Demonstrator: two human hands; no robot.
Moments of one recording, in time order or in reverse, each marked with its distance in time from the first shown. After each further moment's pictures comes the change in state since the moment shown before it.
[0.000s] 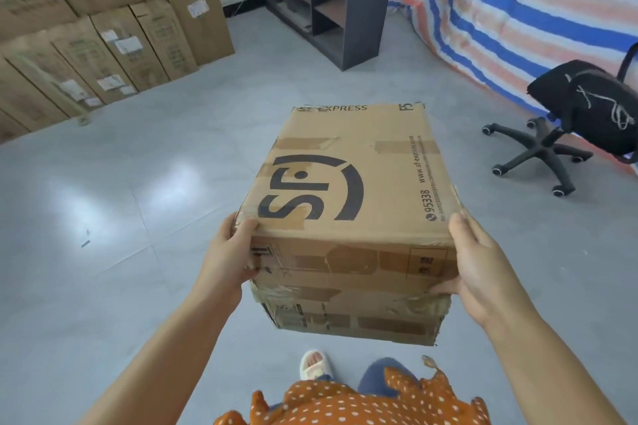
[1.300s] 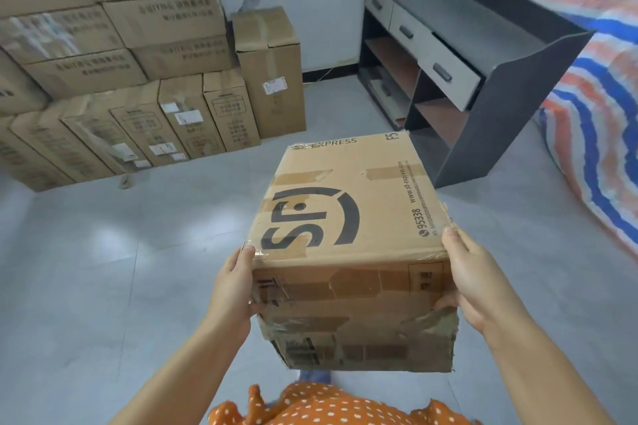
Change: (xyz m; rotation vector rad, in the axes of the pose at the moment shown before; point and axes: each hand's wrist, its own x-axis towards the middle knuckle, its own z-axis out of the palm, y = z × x) left_hand 0.647 0.347 0.129 -0.277 0.351 -0.110; right_hand 0.670 -0.376 0.380 -0.219 -0.355 -0.069
